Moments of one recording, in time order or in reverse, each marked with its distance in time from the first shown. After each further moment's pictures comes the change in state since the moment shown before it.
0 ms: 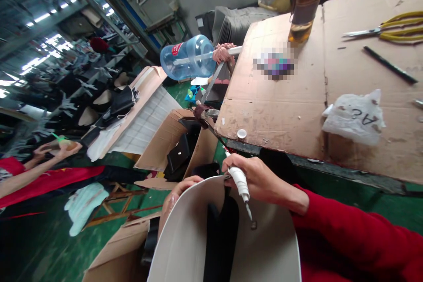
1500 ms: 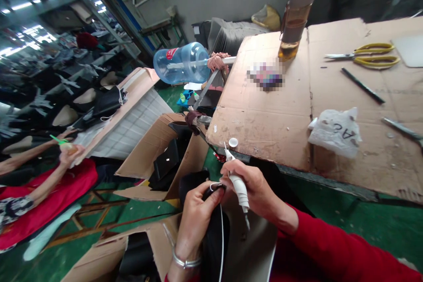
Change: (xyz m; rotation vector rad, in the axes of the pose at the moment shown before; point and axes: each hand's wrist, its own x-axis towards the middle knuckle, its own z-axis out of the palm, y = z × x) left_hand 0.005 0.018 0.079 -0.189 -0.229 -0.143; right_hand -0.008 0.003 0.001 0.041 0.249 -0.062
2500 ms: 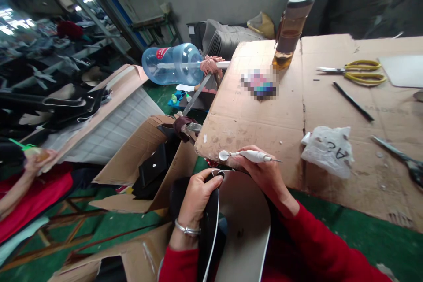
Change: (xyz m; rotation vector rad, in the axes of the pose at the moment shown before) left_hand 0.082 0.006 0.030 -0.157 -0.074 -0.129; right_hand 0.035 0.043 -0.075 -0.443 0.230 0.069
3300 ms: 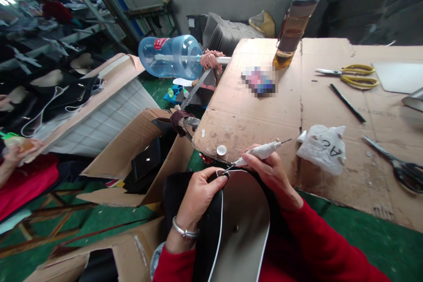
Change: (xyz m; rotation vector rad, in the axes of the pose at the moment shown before) left_hand -0.014 0.006 0.009 0.162 -0.121 0.133; right_hand -0.006 -0.002 -0.016 0.412 -0.094 0.207
